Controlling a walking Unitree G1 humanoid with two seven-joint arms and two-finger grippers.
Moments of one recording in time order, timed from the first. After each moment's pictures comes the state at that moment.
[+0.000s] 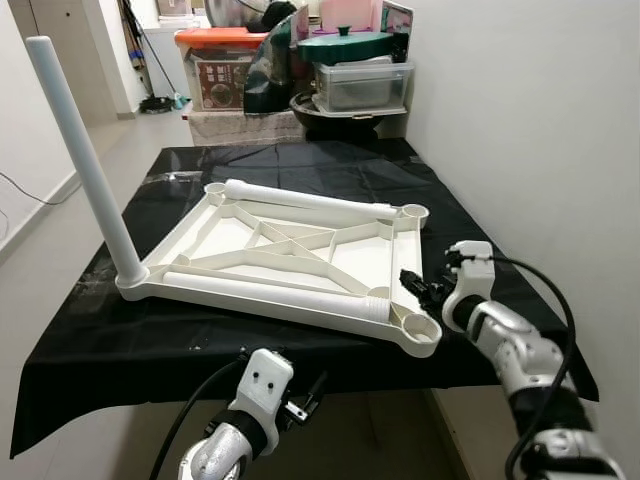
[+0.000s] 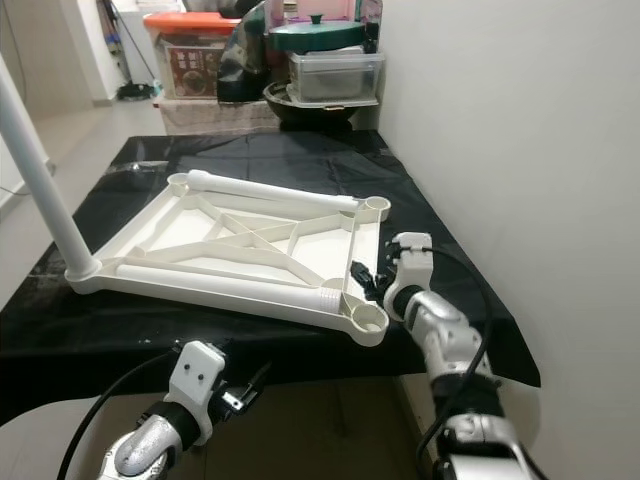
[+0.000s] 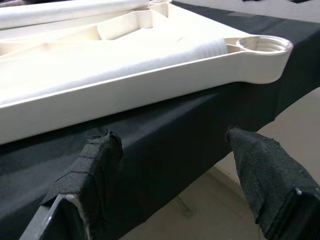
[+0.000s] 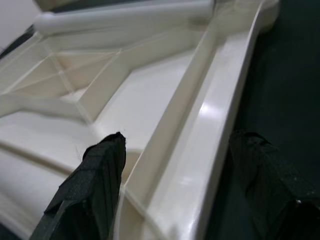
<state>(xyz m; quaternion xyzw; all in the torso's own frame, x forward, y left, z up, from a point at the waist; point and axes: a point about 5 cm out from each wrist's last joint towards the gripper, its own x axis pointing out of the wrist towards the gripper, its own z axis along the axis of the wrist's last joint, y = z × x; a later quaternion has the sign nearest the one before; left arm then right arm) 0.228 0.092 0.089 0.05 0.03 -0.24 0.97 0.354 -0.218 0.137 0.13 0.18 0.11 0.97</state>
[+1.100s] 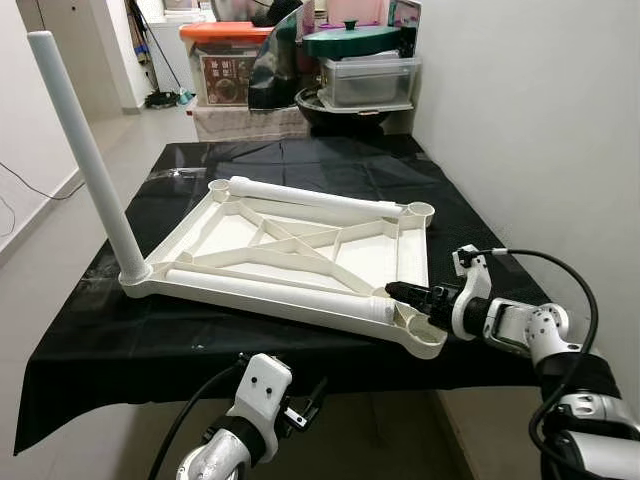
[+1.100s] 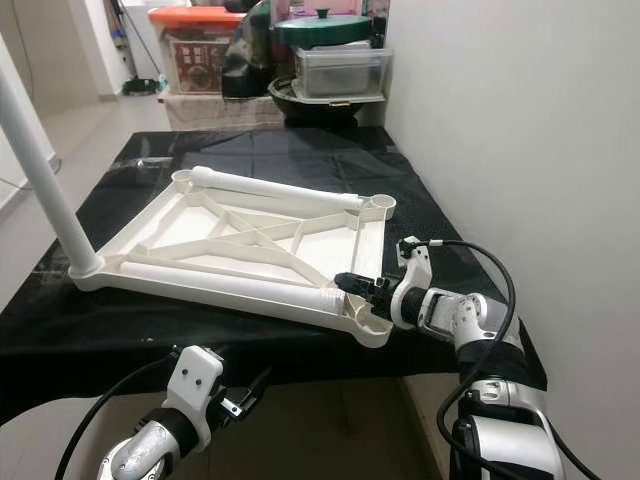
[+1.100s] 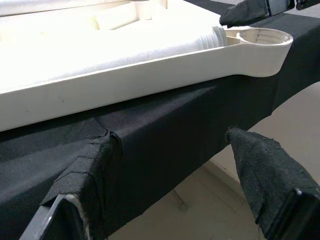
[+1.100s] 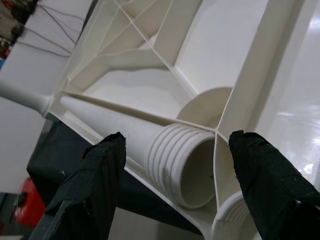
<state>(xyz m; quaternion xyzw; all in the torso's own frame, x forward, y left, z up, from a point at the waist) 0.224 0.093 0.089 0.04 0.04 -0.24 0.97 0.347 -0.211 0.140 0.28 0.29 0.23 0.88</state>
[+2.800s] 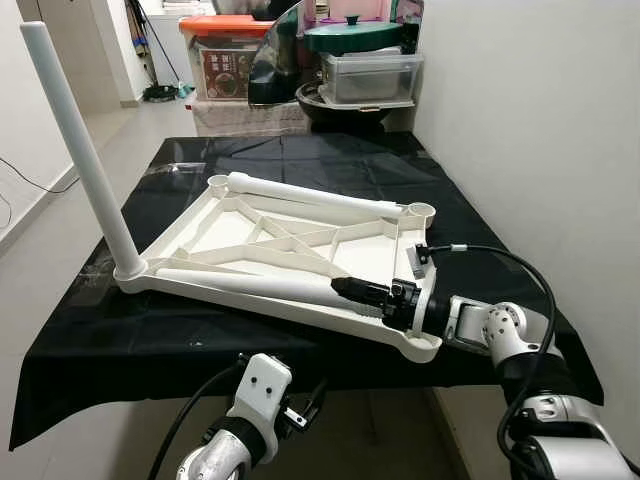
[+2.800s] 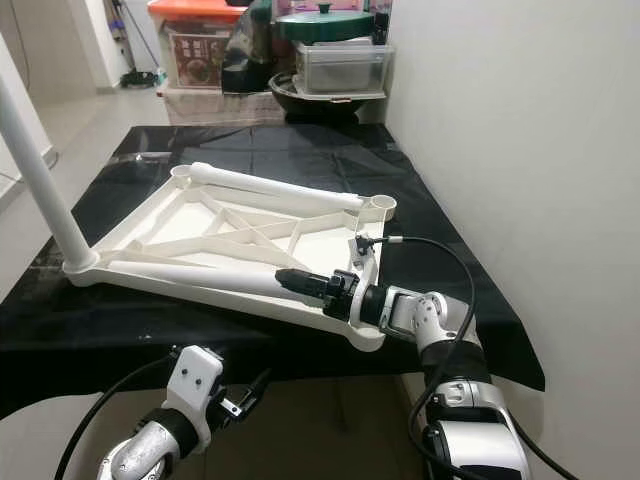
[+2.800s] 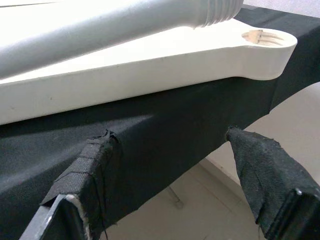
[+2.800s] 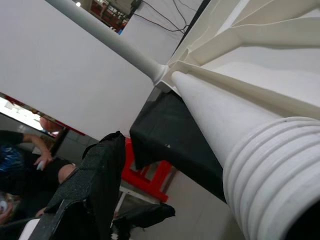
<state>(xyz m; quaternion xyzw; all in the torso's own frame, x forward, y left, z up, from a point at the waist) 0.223 0.092 0.090 0.04 0.04 -0.24 0.97 0.341 -0.150 0.150 0.33 0.24 0.44 0.80</state>
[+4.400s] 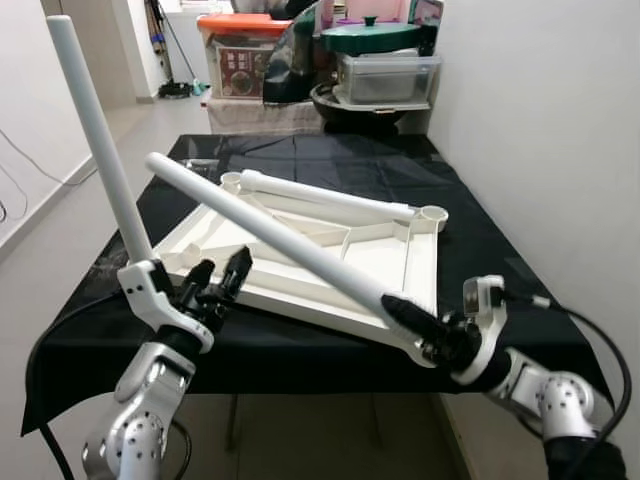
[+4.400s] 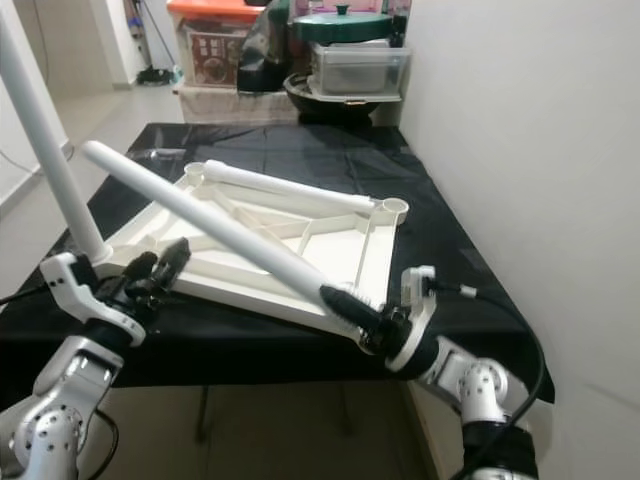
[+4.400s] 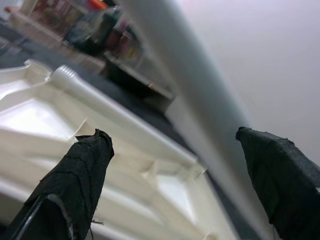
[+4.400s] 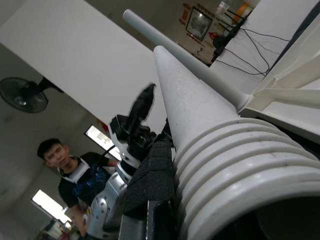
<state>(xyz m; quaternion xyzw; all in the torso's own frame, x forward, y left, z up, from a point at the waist) 0.274 0.168 0.187 -0.34 -0.11 -0.14 0.92 0.279 -0.188 0.138 0.45 0.10 0.52 0.72</state>
